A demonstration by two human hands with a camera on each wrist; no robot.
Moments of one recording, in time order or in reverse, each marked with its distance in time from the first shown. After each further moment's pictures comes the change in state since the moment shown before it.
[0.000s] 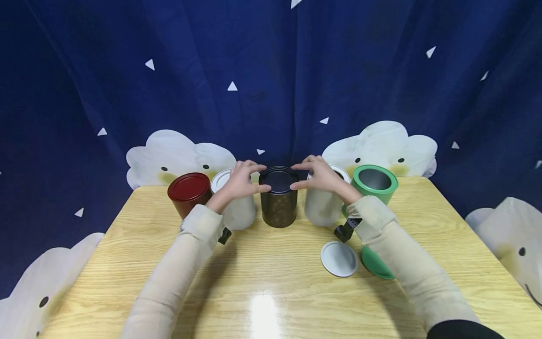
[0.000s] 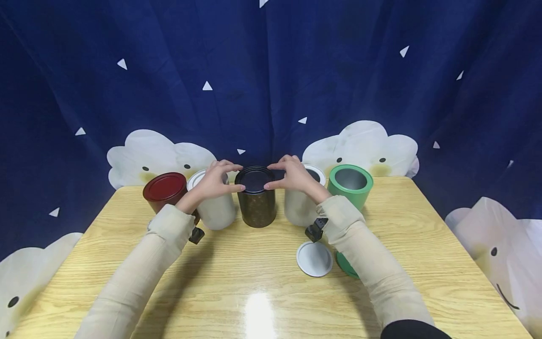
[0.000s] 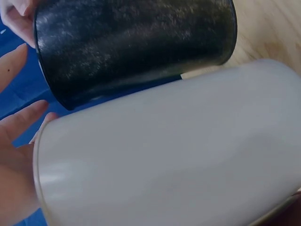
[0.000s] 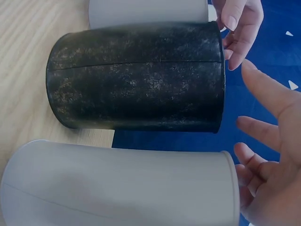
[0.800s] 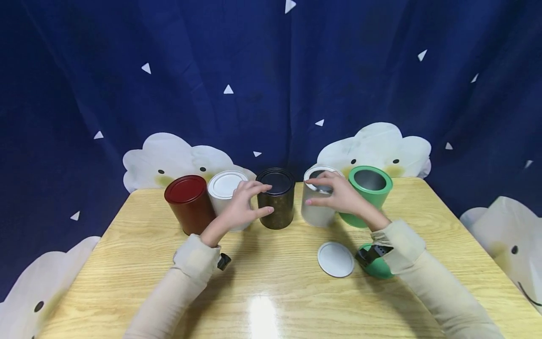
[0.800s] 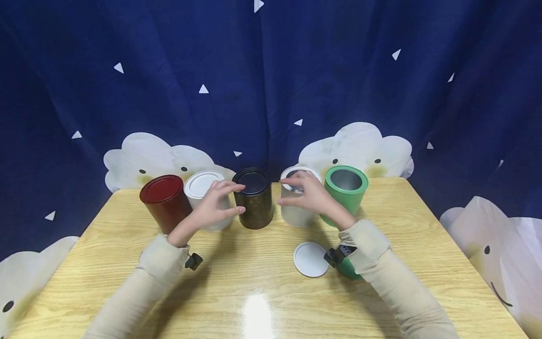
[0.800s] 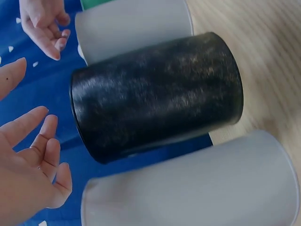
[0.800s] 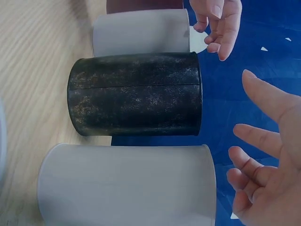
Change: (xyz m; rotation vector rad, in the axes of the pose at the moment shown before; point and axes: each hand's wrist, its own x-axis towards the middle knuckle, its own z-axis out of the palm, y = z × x) left_hand -0.047 0.024 0.023 -0.156 0.145 0.227; right_hand -0.065 0.001 -0.013 0.056 0.100 -0.059
